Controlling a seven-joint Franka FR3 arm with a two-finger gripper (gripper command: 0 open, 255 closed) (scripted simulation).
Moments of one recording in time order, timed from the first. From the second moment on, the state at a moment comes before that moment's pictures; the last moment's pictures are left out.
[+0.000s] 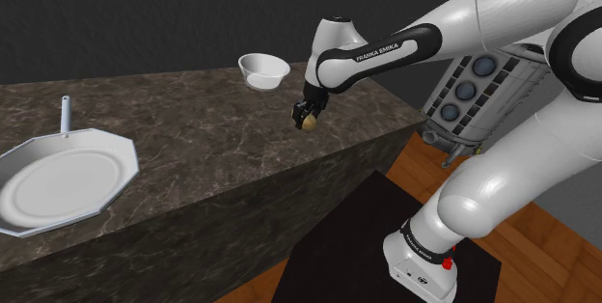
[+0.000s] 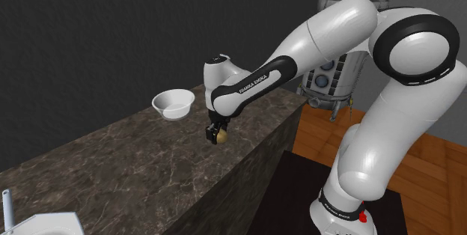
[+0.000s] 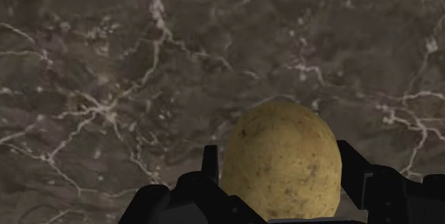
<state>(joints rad) -0.04 -0.14 0.10 -2.42 -0.02 2.31 0.07</state>
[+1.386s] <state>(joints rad) -0.04 -0.23 0.09 -2.33 -0.01 2.14 0.05</state>
